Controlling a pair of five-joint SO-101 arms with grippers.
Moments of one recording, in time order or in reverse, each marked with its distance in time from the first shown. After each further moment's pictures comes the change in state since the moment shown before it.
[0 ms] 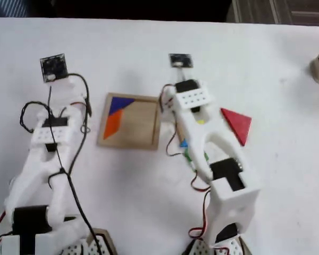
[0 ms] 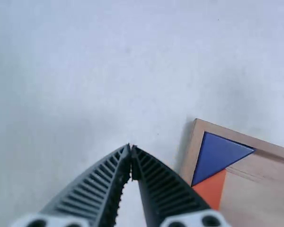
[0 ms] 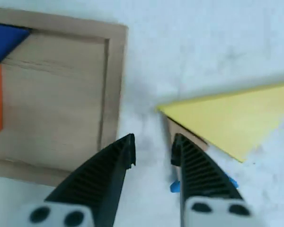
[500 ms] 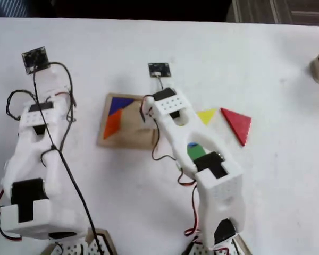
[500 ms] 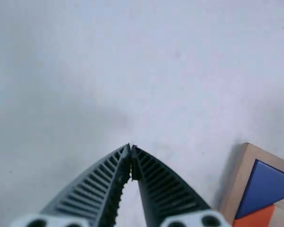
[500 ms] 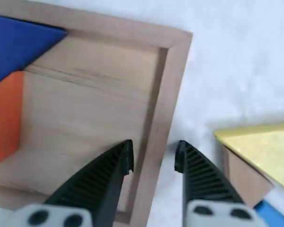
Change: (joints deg) left arm -6.9 14.2 -14.4 6.1 -0.1; right arm -4.8 10.2 -3.7 -6.5 -4.2
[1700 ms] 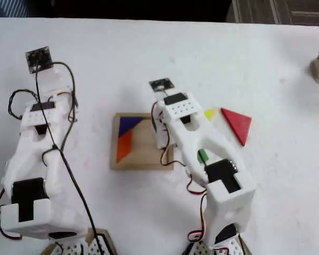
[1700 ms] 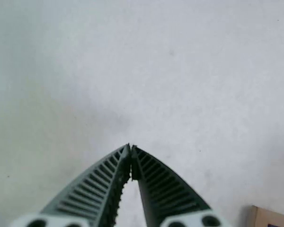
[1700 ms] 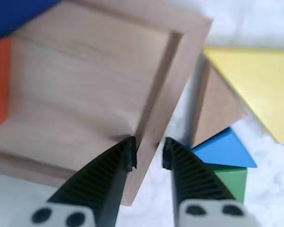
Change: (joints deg) left arm 0.5 0.1 0.0 0.0 -1.2; right arm 3.0 -9.9 12.7 10.7 17.2
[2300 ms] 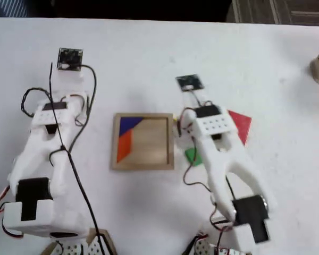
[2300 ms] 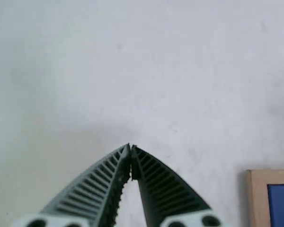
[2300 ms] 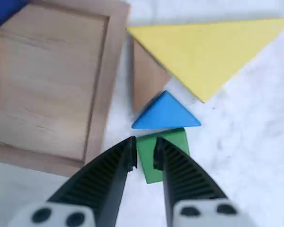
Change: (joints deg) left arm 4.9 0.1 0.9 0.0 -16.9; right arm 9.6 -25.2 20.5 -8.5 2.8
